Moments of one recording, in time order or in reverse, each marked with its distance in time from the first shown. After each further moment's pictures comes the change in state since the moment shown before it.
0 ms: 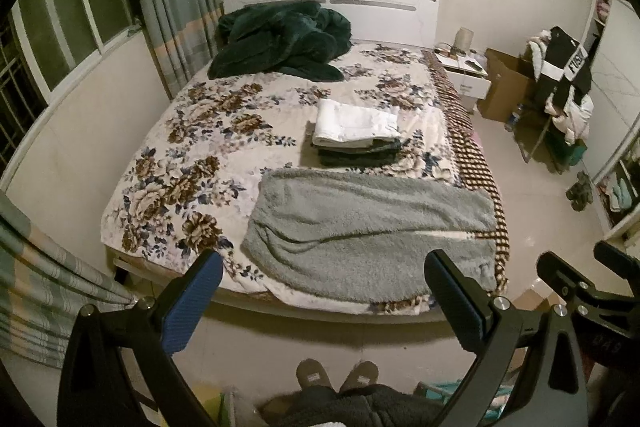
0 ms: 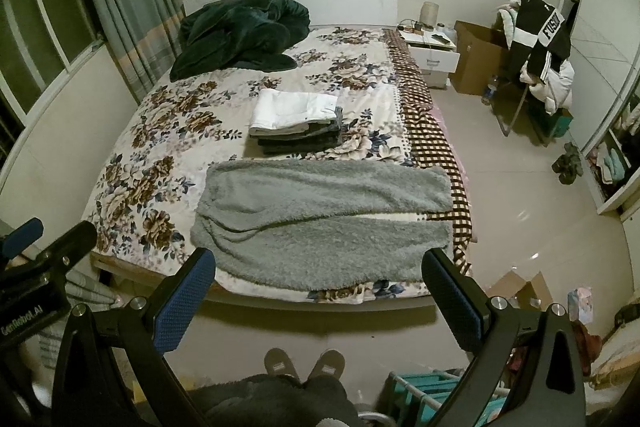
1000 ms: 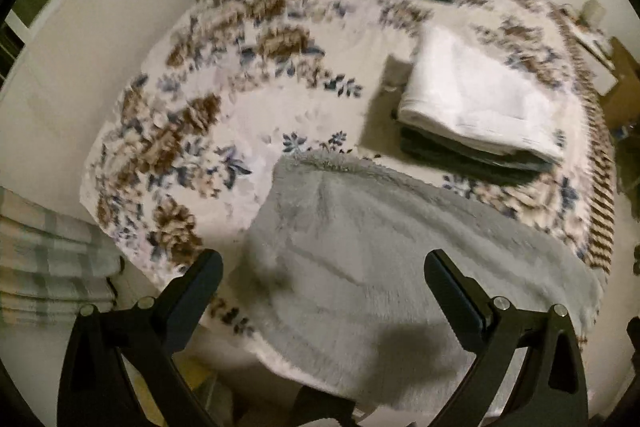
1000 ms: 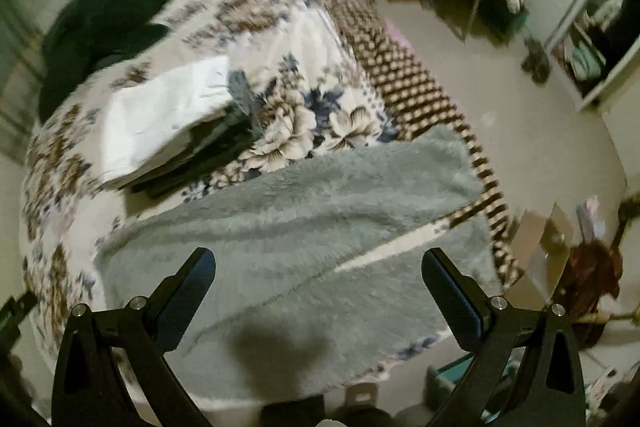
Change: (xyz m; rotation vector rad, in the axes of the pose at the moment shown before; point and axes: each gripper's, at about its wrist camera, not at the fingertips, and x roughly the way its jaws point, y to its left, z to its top) left arm 0.480 0.061 0.116 -0.211 0.356 0.241; right arm 0.580 -0.132 0.178 0.370 0.265 -0.208
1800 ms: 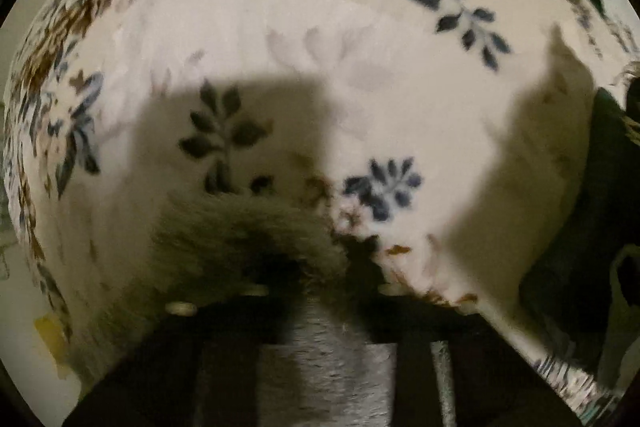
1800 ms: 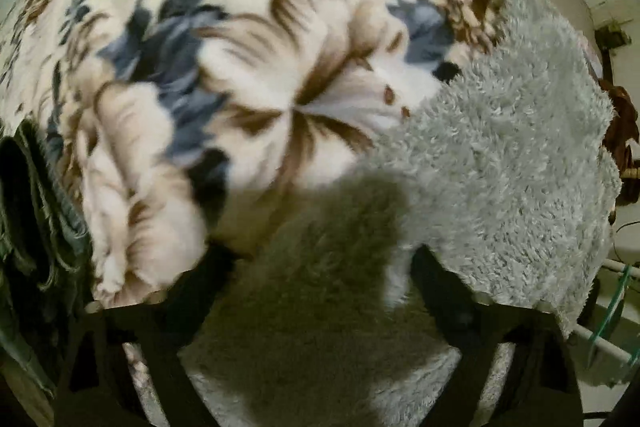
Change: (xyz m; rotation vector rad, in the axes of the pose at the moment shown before) left arm 0.309 0.002 0.075 -0.378 0.229 -0.080; right arm 0.378 -0.059 0.063 0.499 0.337 -0.138
